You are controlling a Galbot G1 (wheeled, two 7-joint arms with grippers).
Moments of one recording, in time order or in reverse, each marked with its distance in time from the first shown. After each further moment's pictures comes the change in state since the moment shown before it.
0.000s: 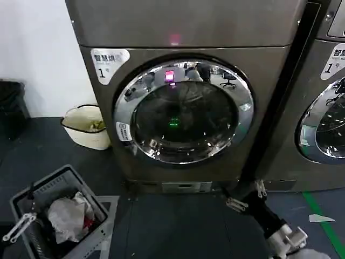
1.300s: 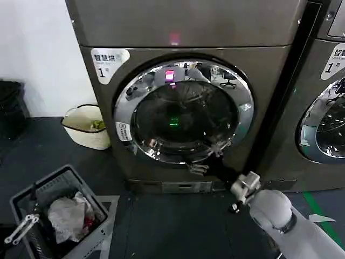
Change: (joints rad) left arm 0.004 -0.043 0.007 -0.030 0.040 -0.002 0.002; right arm 0.645 -0.073 -0.552 -0.189 0.161 -0.066 0.075
